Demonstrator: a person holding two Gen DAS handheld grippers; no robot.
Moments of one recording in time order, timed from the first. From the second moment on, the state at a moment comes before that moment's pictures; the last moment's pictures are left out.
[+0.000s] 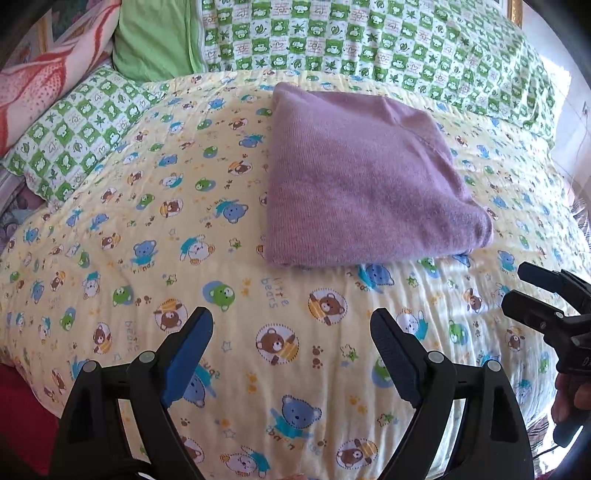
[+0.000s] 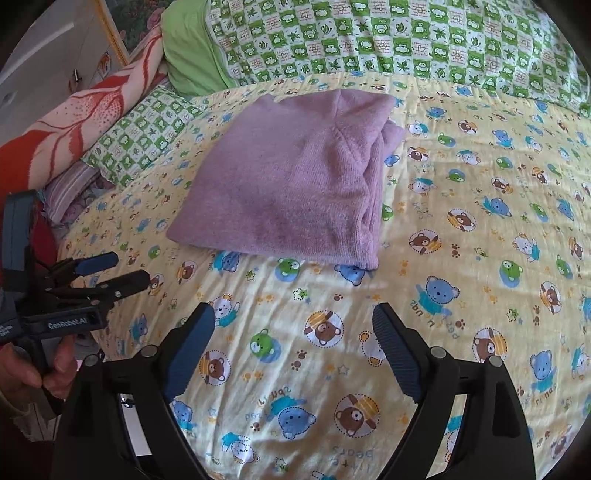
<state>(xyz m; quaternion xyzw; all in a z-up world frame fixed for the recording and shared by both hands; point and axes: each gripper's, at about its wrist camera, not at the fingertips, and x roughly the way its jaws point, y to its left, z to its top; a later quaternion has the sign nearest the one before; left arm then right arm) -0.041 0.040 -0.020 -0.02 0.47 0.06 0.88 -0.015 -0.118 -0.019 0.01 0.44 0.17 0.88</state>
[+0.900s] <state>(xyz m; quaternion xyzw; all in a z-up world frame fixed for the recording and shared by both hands) -0.024 0.036 -0.013 0.00 0.43 0.07 0.90 -0.002 -0.094 -0.015 -0.04 0.38 0.15 0.91</state>
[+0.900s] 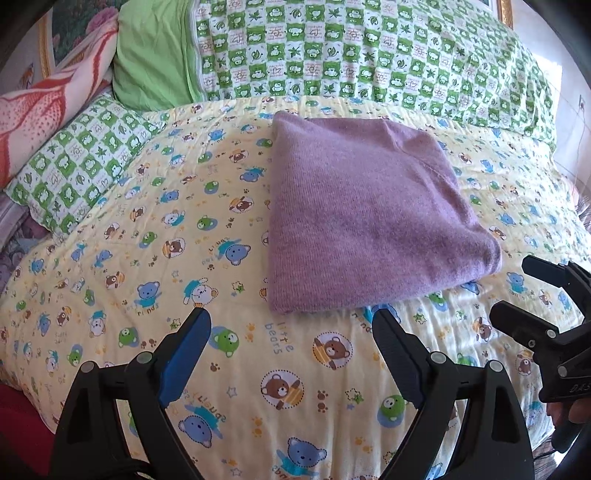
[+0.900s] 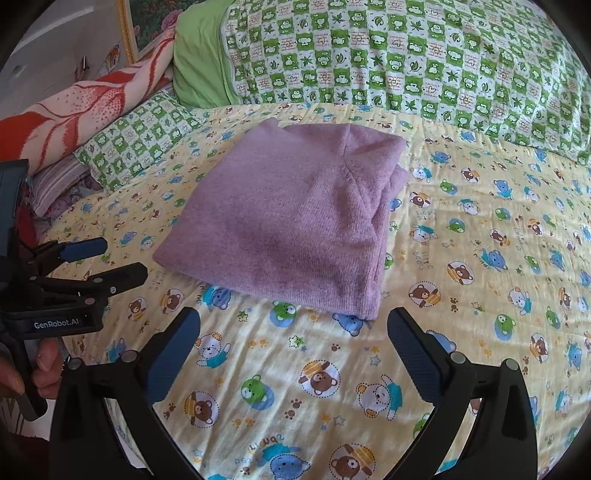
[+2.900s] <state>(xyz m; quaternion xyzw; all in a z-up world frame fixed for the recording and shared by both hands) -0.003 0.034 -0.010 -0.01 0.43 0.09 0.90 0.024 -0.086 -0.008 -0.03 0.37 0.14 0.92</state>
